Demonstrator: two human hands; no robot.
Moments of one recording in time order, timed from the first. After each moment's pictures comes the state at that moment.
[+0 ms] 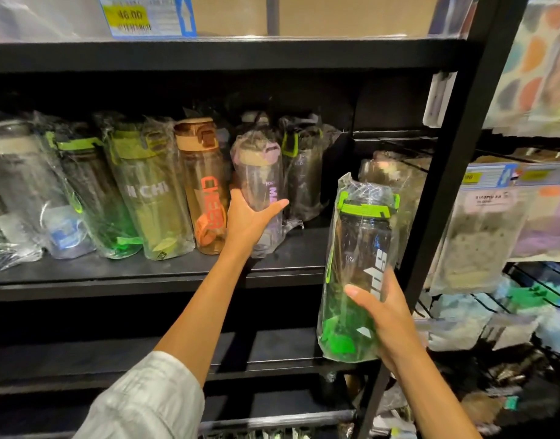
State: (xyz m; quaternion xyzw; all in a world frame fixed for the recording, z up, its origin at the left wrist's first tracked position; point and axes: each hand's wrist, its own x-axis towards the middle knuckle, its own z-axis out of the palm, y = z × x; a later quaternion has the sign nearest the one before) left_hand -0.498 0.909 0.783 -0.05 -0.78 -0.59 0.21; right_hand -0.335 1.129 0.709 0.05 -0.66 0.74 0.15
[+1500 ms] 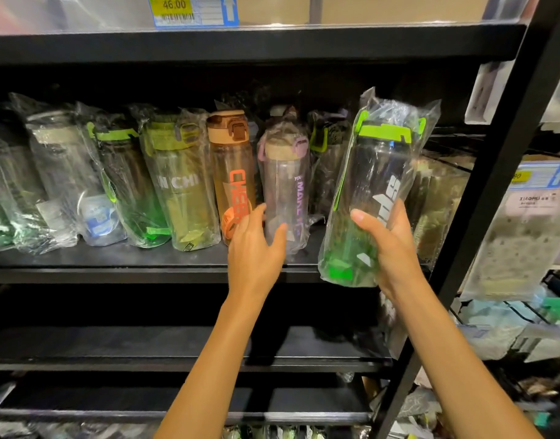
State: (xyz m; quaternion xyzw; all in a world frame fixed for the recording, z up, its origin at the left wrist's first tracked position) left_hand -0.419 0.883 0.751 -0.03 -0.86 -0.41 0.31; right_hand -0.399 1.094 0.781 0.10 -0.62 0.75 0.20
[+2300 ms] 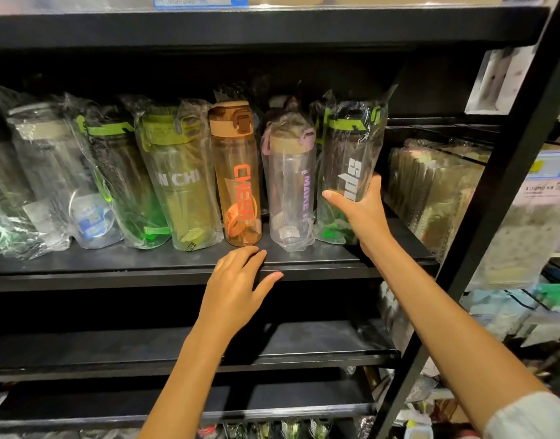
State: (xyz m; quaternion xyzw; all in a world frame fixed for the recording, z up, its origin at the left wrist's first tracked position) left_hand -0.418 0.813 0.682 -0.17 -0.92 -0.14 0.32; right_hand -0.486 1.072 0.776 0.03 -0.74 0.64 0.22
